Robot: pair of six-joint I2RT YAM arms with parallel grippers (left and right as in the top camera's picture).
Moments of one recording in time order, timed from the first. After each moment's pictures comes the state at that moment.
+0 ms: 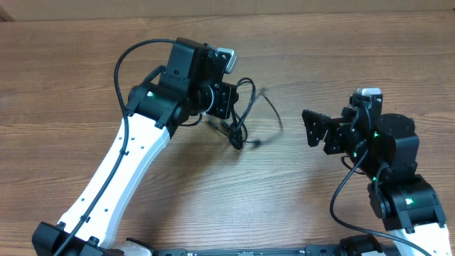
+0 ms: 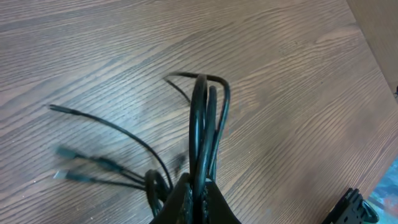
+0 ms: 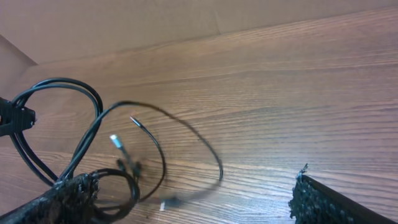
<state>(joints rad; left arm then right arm) -0.42 1.54 1.48 -0.82 0.39 -0.20 0.16 0.85 0.86 -0.53 -0.18 0.25</state>
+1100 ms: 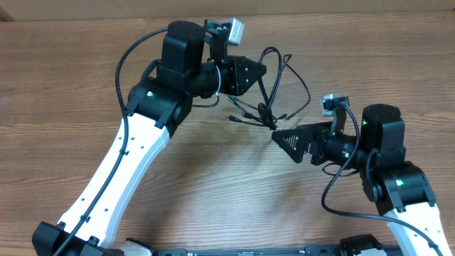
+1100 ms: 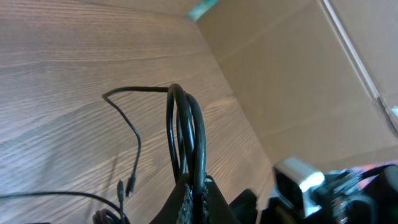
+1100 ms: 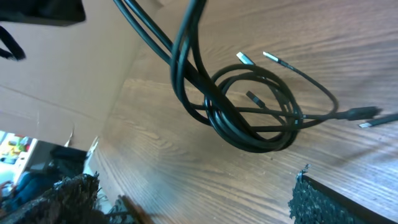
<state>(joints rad) -0.42 1.54 1.48 -0.41 0.67 -0.57 0.16 0.96 0.86 -0.55 -0.75 0.36</state>
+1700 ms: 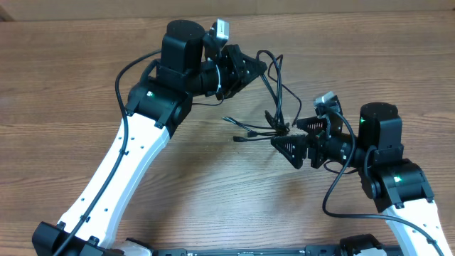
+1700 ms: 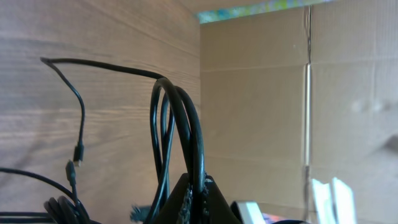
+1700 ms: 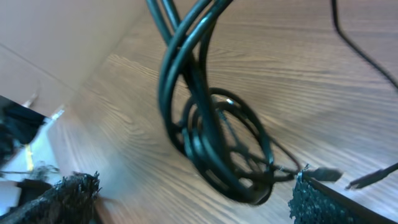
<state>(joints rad) -0.42 1.54 1.48 -0.40 0.66 -1.14 0.16 0.97 0.86 -0.55 -0.73 0.05</state>
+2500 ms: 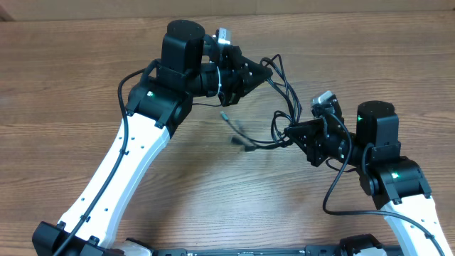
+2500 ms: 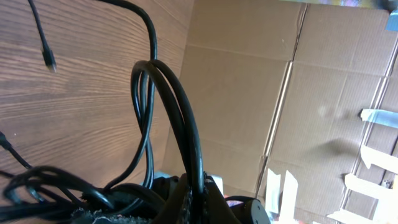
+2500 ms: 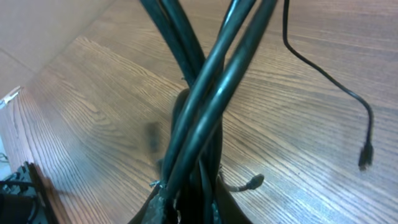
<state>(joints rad) -0.42 1.54 1.48 -0.40 0.77 -1.35 0.16 1.00 0.86 -0.56 -0.65 -0.07</state>
